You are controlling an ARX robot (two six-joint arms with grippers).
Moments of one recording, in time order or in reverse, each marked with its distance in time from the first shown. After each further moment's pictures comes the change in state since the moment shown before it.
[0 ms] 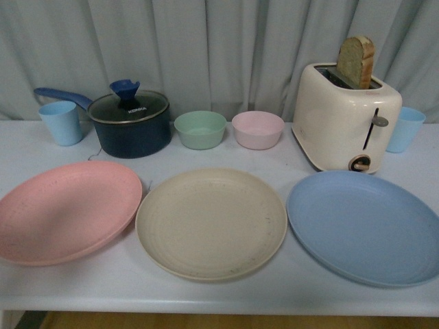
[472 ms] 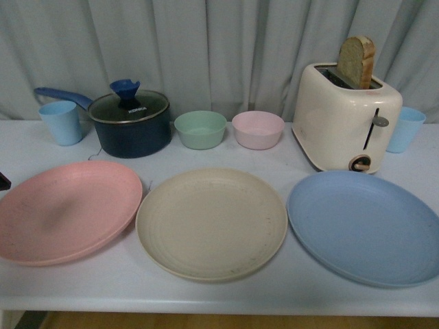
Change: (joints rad) left arm 0.108 0.568 0.467 -0.064 0.044 -0.037; right arm 0.000 0.000 0.000 0.000 0.000 0.000
